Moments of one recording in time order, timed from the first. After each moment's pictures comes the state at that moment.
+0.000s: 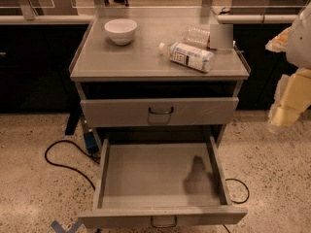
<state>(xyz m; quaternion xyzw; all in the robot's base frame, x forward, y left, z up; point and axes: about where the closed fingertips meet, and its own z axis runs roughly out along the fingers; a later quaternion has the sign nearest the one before) 0.438 -0.217 0.976 -0.60 0.78 -0.03 0.16</state>
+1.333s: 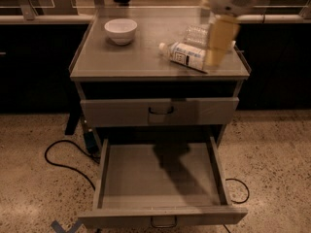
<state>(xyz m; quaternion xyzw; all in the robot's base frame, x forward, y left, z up) 0.570 -0.122 1.002 -0.68 0.71 -0.04 0.19</state>
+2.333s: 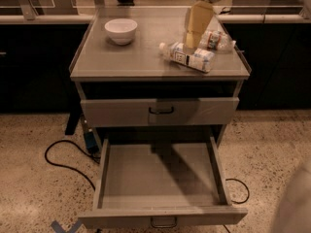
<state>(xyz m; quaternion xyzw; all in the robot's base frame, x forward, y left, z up) 0.633 -0.082 1.013 -0.69 0.68 -0.04 0.23</state>
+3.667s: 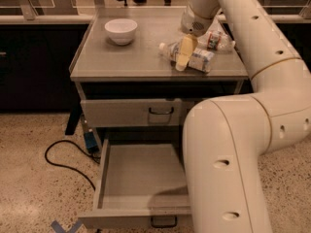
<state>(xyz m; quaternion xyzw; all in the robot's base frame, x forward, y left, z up) 0.756 -0.094 0.871 -0.66 0.72 0.05 0.19</state>
